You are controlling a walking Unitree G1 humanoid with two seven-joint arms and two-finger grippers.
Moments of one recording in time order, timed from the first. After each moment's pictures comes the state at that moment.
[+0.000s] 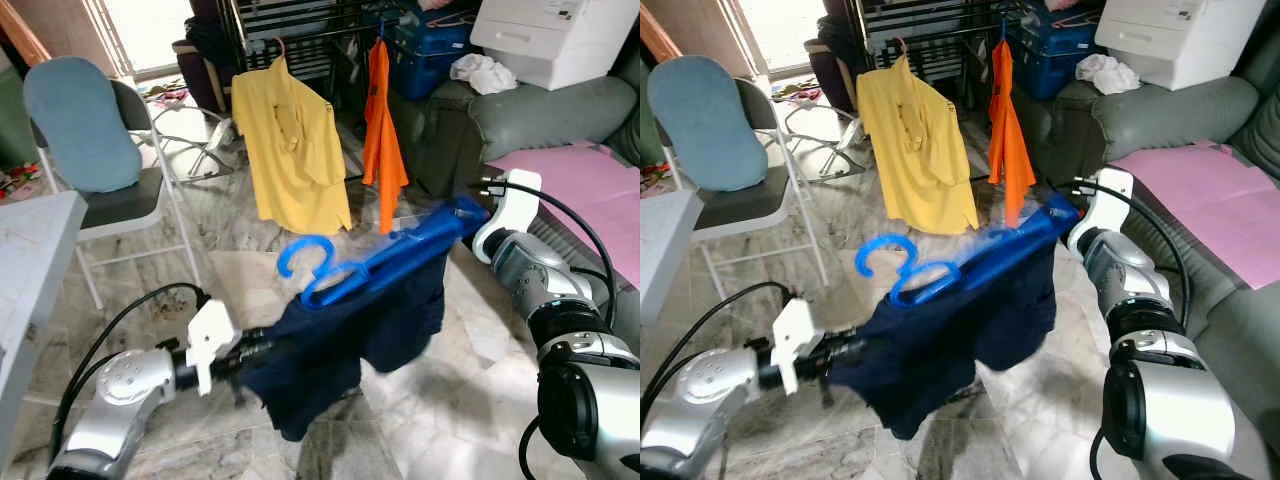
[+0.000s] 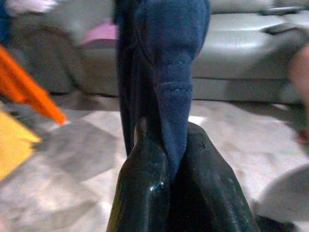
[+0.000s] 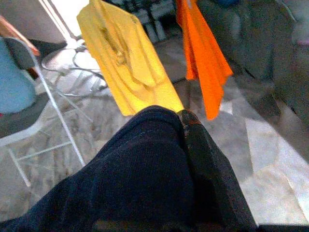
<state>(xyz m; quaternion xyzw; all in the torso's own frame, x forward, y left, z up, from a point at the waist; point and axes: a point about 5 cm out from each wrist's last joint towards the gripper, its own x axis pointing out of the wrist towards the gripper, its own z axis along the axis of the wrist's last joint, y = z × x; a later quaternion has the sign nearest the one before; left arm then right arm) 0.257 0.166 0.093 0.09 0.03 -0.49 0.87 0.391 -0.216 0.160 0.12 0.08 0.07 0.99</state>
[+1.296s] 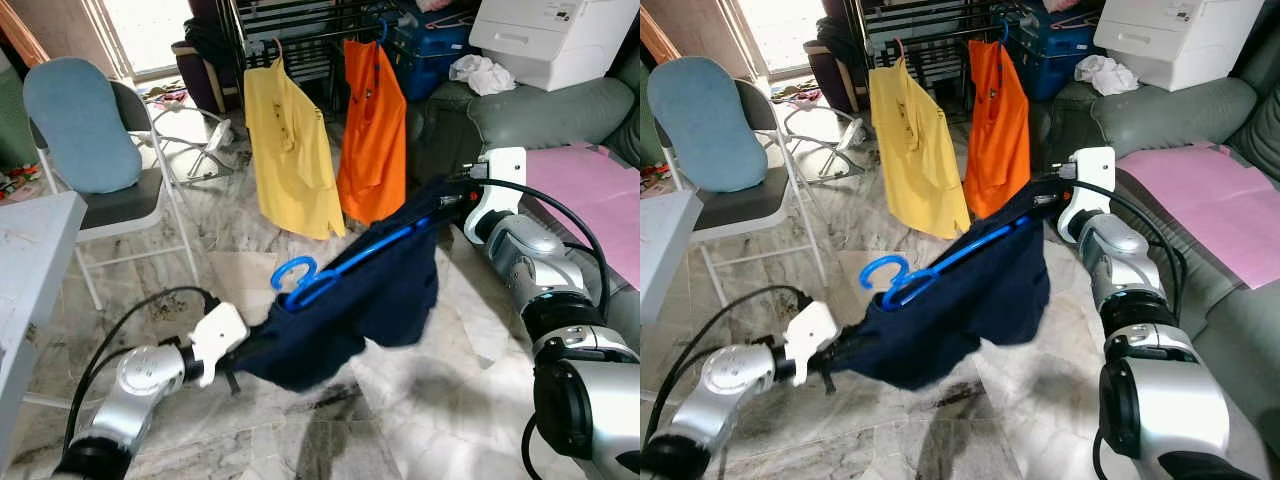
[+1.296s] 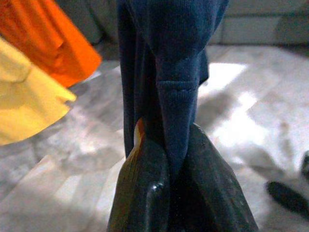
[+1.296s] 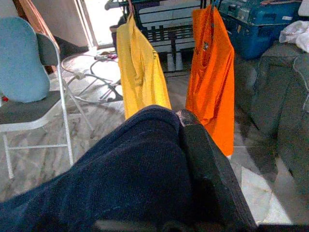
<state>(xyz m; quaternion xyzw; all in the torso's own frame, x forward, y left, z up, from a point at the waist) 0.280 0.182 0.054 0.20 0.12 -0.43 0.87 0.397 -0.200 0.181 0.01 0.03 0.12 0.99</state>
